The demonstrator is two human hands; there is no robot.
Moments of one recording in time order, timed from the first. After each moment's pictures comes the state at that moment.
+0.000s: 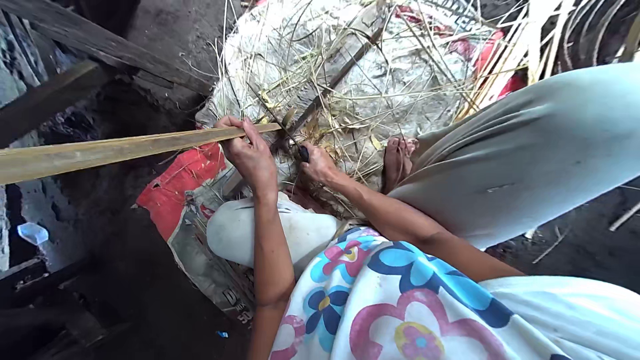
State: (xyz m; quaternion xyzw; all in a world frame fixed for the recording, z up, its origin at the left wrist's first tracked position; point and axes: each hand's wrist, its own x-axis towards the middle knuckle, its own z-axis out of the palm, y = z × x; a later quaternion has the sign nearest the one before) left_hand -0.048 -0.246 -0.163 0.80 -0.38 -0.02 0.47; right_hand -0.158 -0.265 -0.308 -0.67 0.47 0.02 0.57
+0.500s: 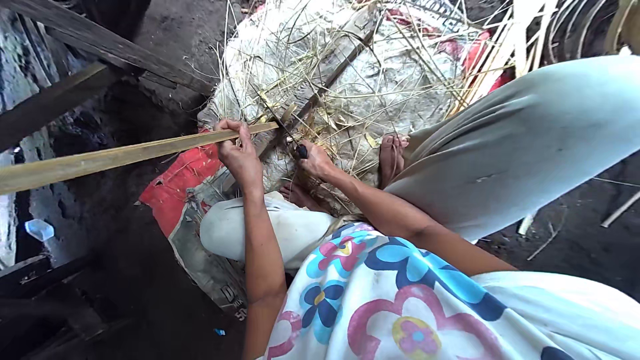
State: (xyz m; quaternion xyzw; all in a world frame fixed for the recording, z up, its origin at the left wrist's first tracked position) left_hand -0.030 -0.224 -0.174 0.77 -0.38 -0.09 0.51; right_hand -0.160 -0.264 -0.325 -0.65 0.47 0.01 0.60
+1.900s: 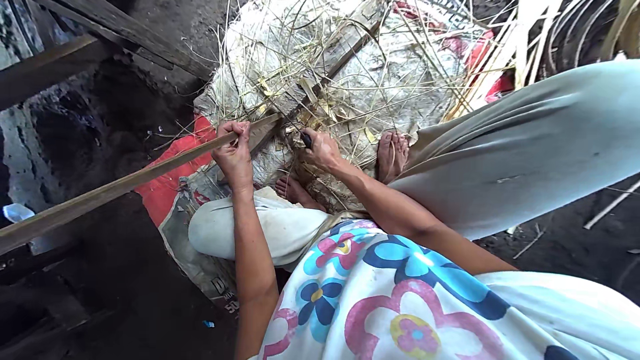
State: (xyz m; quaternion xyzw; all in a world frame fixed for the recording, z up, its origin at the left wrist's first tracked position) left_hand -0.011 -0.191 -0.194 0.68 -0.45 -0.12 0.57; right_hand -0.178 -0.271 -0.305 -0.73 0.46 0.02 0.50
